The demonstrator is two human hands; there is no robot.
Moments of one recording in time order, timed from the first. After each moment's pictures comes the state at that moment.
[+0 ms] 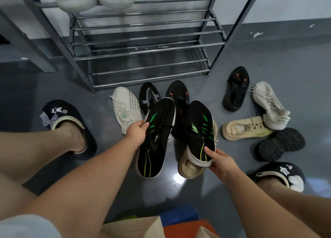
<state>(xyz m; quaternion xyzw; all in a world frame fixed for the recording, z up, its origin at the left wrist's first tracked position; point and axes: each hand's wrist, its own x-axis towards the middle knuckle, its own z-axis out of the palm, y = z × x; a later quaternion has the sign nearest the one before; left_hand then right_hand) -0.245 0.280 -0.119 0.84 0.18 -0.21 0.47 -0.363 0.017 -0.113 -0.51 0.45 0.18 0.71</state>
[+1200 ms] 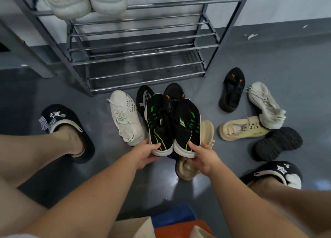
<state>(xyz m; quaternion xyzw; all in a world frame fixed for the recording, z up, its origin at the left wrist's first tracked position) -0.290 0.257 -0.123 0.55 0.30 -0.40 0.67 -0.342 0.055 -0.102 -0.43 0.43 0.18 0.78</state>
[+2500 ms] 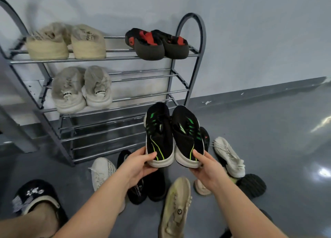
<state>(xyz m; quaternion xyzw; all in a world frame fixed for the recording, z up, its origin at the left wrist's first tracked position) -0.220 0.209 0.064 0.54 0.08 -0.33 0.77 -0.290 0.003 0.075 -0.44 0.26 0.01 0.86</state>
